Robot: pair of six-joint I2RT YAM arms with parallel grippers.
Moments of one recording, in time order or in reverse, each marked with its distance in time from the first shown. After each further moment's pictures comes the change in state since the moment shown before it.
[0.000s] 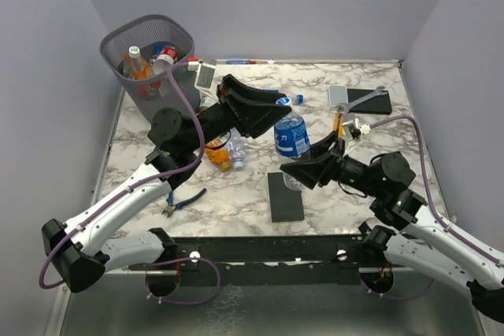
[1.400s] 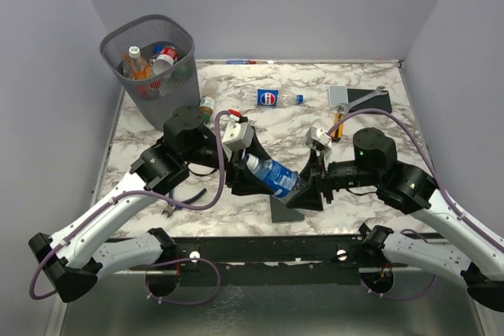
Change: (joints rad) left arm 0.000 -0.080 0.021 -0.779 0.616 0.735; right arm 0.000 0.155 0.354 -0.824 -0.360 -0.356
